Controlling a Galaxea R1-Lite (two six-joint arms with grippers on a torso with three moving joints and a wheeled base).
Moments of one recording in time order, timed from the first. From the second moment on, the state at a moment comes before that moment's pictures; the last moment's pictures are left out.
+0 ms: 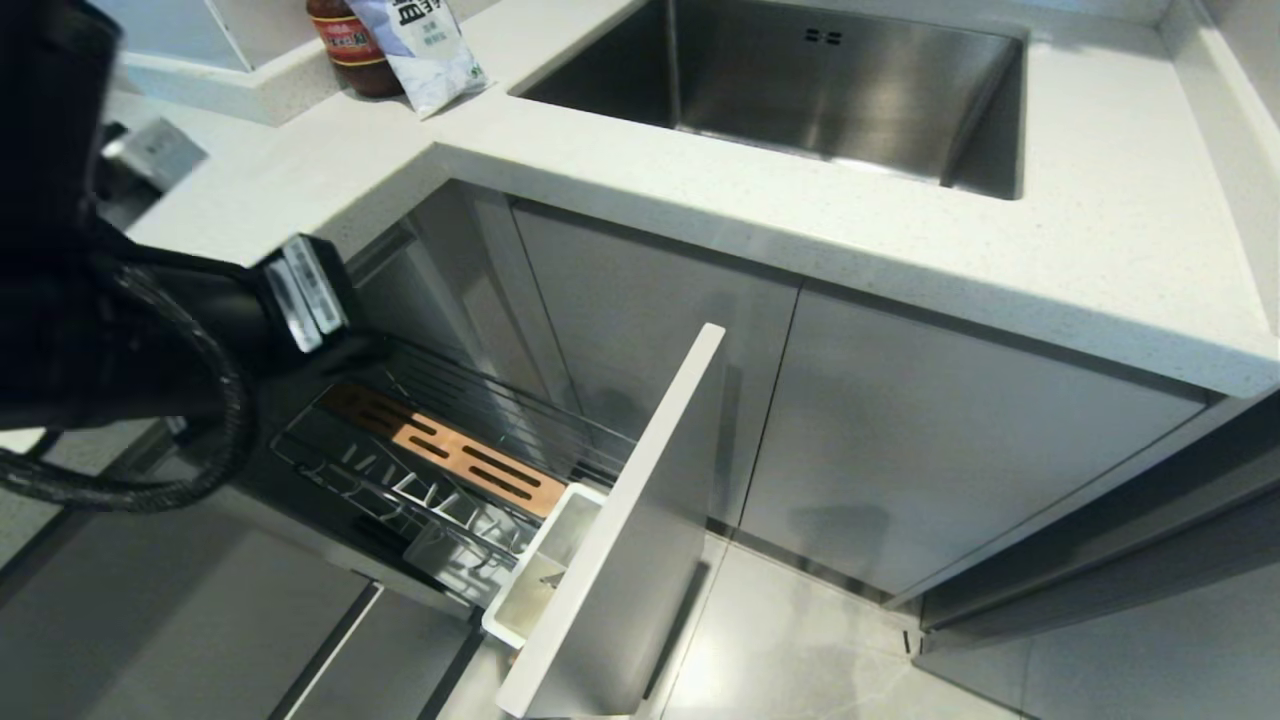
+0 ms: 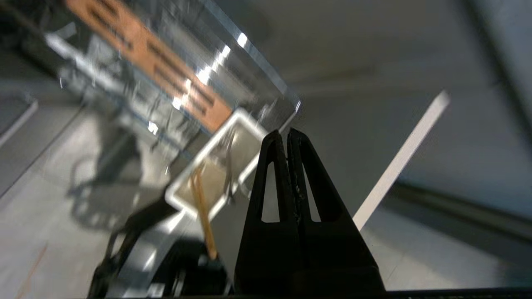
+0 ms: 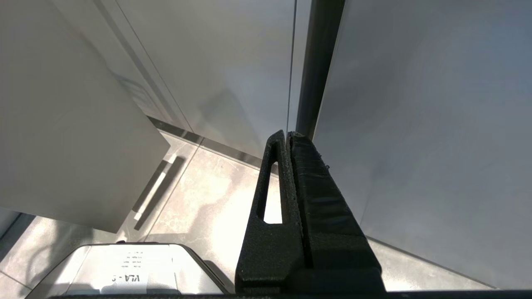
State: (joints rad) left arm -0.71 1.35 -1.35 0.54 0.47 -0.76; right arm 0.00 0.00 0.00 0.00 0.00 0.03
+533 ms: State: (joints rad) left arm -0.74 1.59 -1.46 0.87 0.36 -0.92; right arm 0.00 0.00 0.00 0.00 0.00 0.03
